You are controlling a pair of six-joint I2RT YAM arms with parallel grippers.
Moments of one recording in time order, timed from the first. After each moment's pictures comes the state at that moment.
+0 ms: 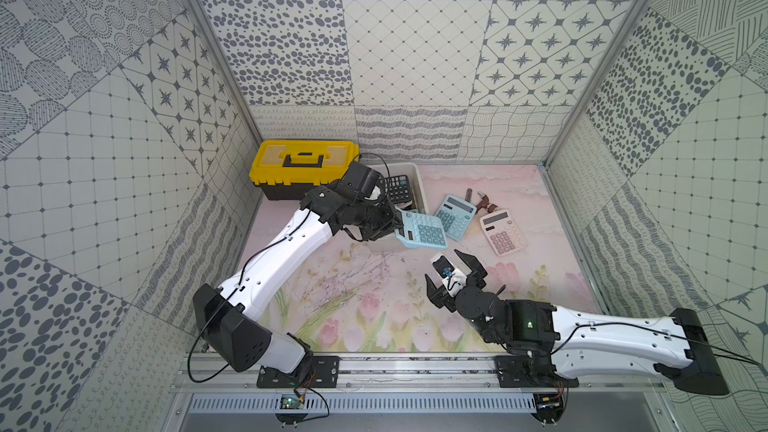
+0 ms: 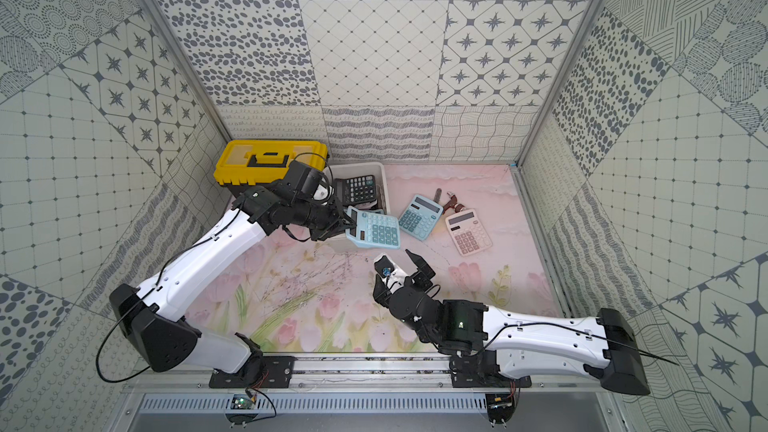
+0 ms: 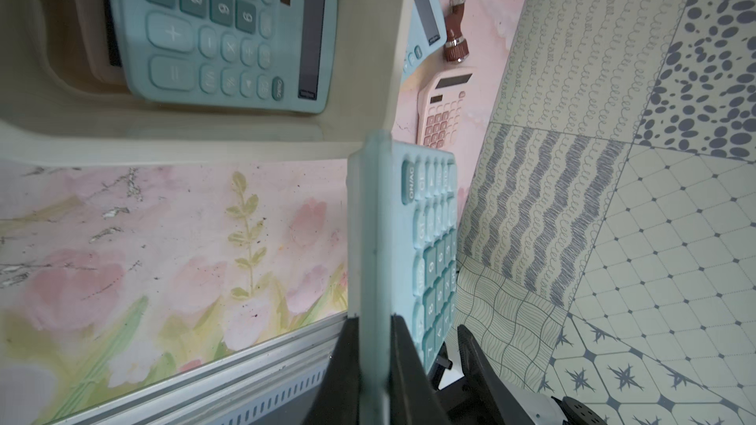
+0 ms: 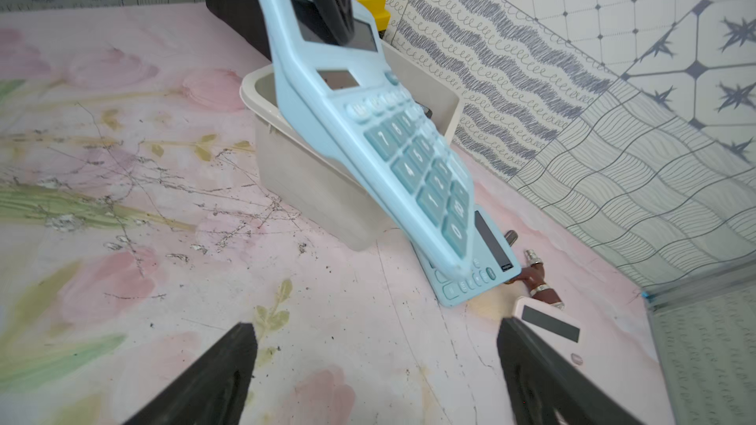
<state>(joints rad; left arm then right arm) -0.52 1.47 1.55 -0.96 0.35 -0.99 1.33 0.93 0.67 -0.26 0.85 0.07</state>
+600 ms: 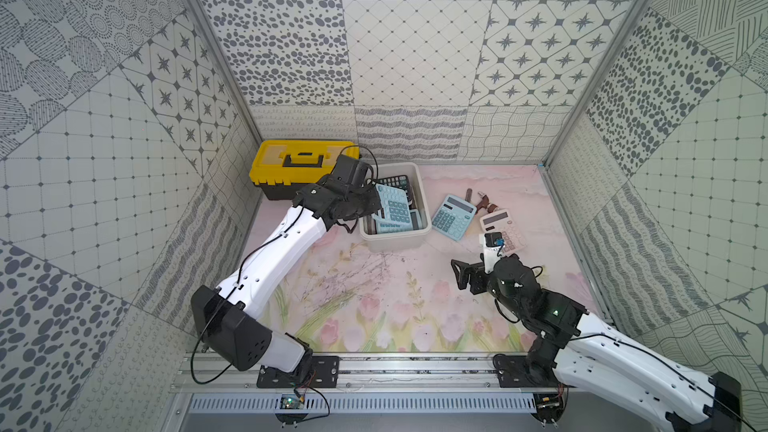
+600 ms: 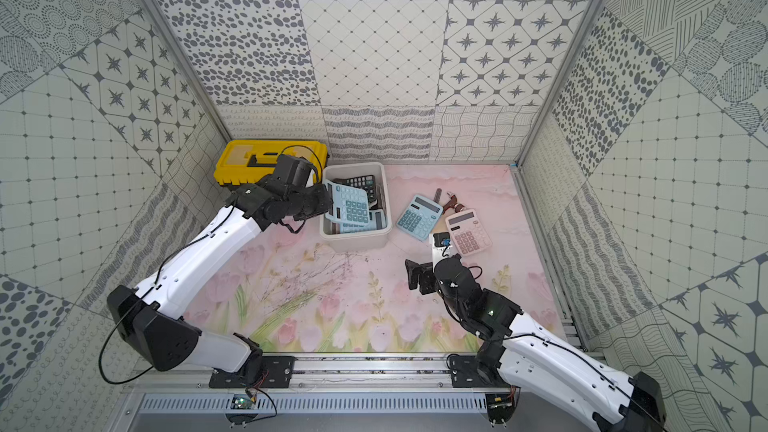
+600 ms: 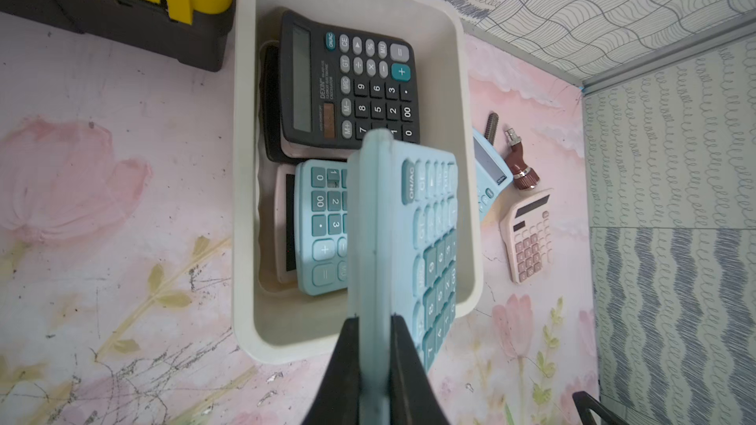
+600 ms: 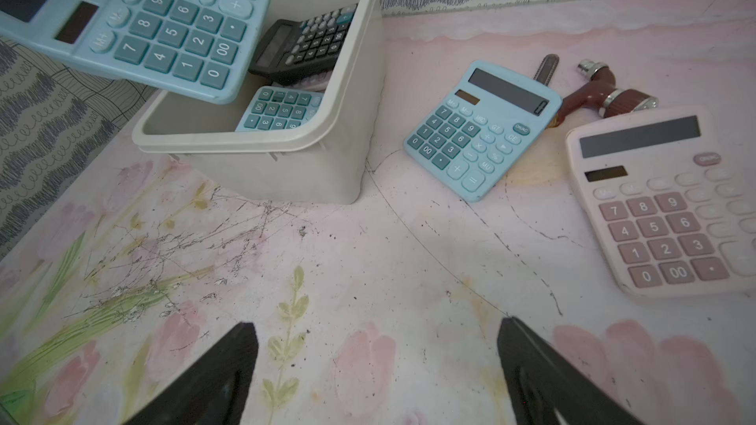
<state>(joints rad) -0.45 1.49 1.53 -0.84 -0.02 -0.65 0.84 0.72 0.52 -0.33 0.33 0.48</state>
